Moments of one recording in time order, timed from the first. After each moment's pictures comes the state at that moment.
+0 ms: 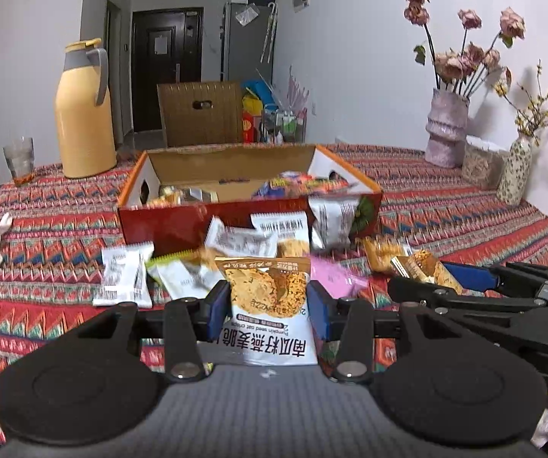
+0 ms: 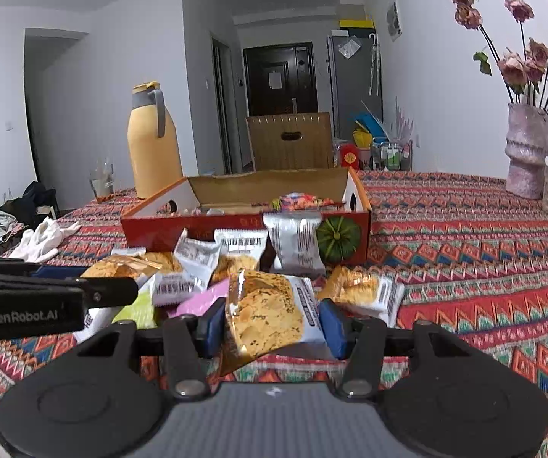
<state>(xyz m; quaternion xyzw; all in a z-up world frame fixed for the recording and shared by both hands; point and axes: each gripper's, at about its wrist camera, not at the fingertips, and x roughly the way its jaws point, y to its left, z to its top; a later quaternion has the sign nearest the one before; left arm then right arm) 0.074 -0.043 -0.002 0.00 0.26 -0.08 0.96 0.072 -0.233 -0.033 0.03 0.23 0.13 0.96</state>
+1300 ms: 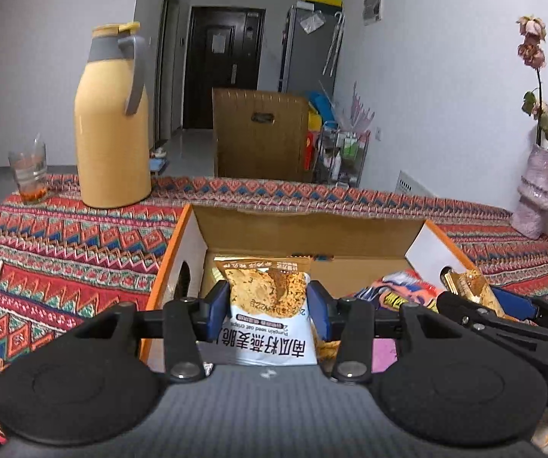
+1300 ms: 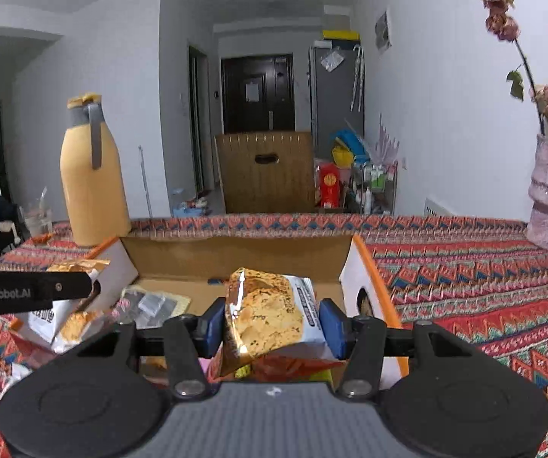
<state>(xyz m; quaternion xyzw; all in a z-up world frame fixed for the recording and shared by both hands) 0.266 0.006 0.008 -0.05 0.26 0.00 0.97 0.268 -0.197 -0.022 0.01 0.22 0.09 0.97</state>
